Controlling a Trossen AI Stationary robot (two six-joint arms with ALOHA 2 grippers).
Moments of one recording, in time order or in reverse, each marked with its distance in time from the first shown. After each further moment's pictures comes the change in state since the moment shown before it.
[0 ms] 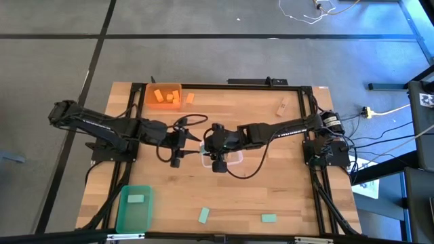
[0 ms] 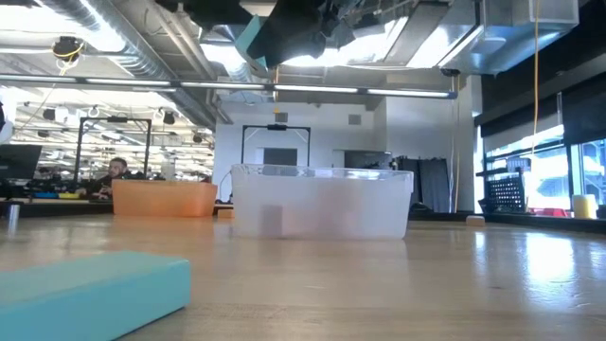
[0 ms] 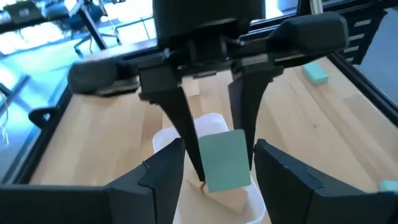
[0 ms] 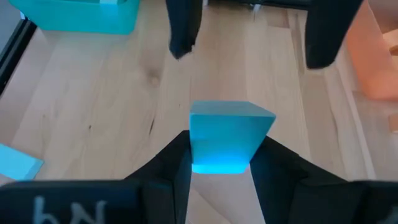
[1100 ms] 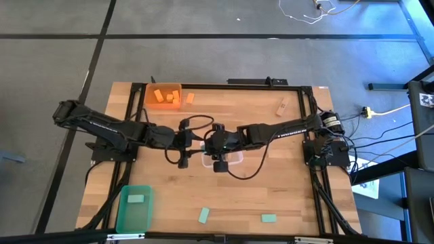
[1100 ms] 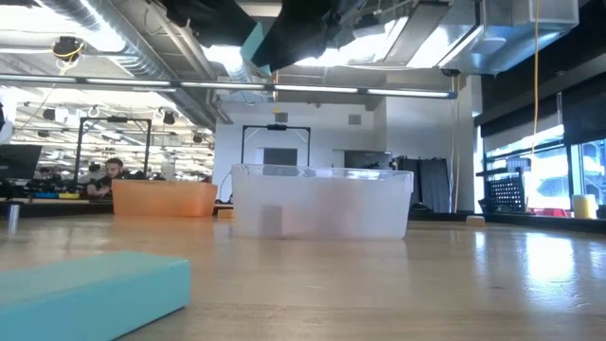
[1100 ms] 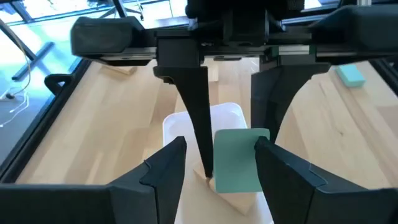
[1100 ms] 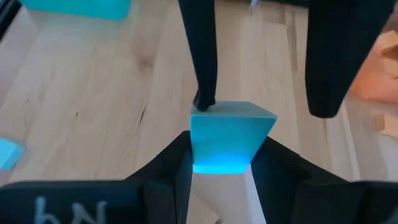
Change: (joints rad) left arm -0.023 0.096 0.000 0.045 -0.129 -0.130; right arm 0.000 -0.001 -0.003 -0.018 0.033 -0.055
